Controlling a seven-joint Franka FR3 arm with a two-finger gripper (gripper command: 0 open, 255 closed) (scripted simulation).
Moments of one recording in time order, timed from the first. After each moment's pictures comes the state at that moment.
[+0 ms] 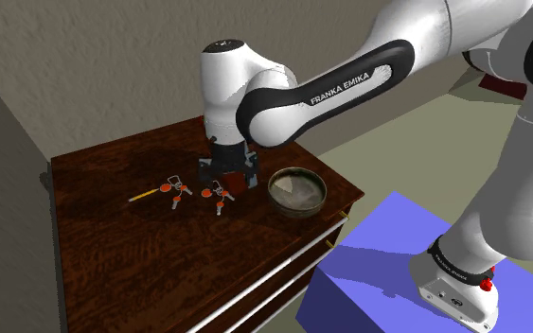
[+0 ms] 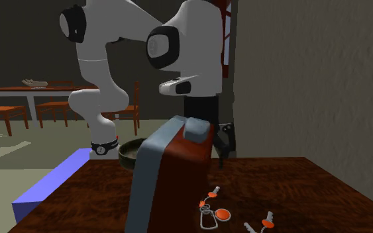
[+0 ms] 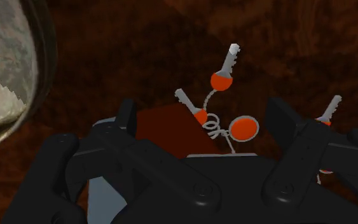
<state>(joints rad) 0.15 0.28 0.57 -1.85 -0.18 2.10 1.20</state>
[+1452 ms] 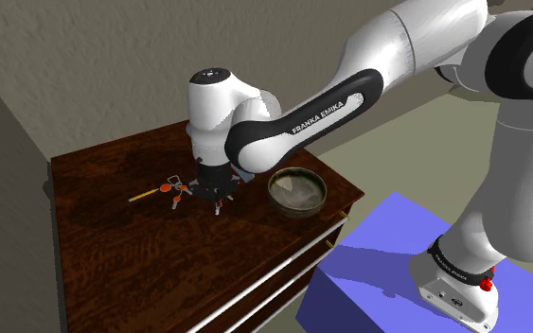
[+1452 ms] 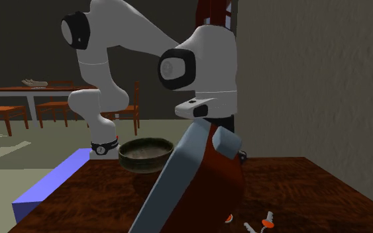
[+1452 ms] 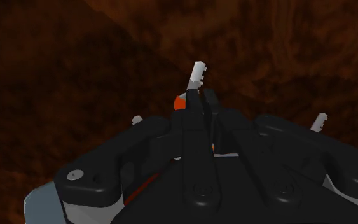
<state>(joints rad) 0.23 0.40 0.53 -1.80 -0.26 2.21 1.30</state>
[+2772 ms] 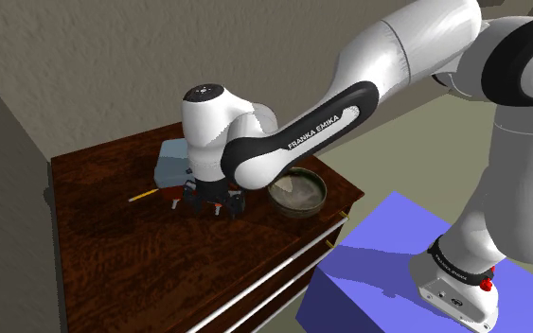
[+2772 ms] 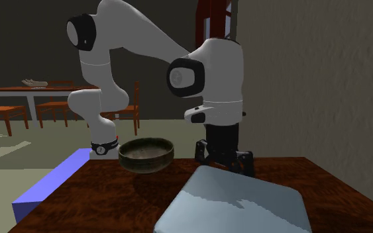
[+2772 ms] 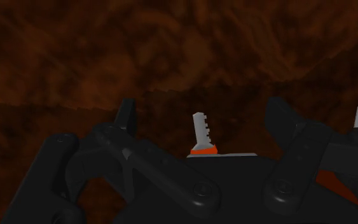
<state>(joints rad) 0.33 0.43 0.46 -1.80 -0.23 2.21 1.76</state>
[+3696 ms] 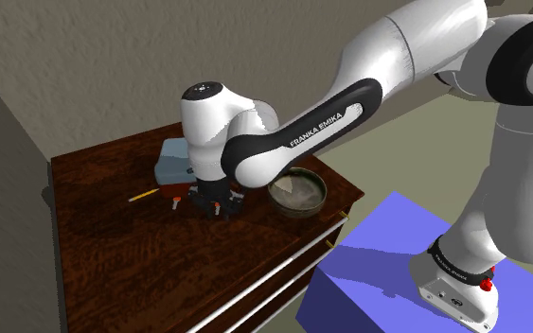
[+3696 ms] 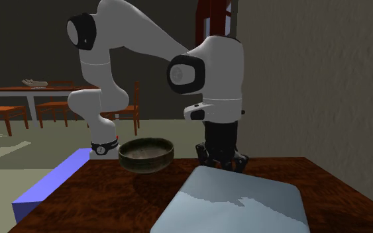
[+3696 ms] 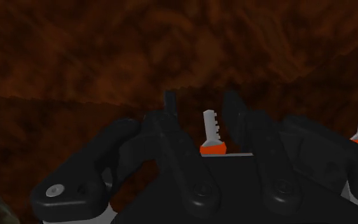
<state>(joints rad) 0.33 0.41 0.47 -1.80 -0.23 2.17 1.76</state>
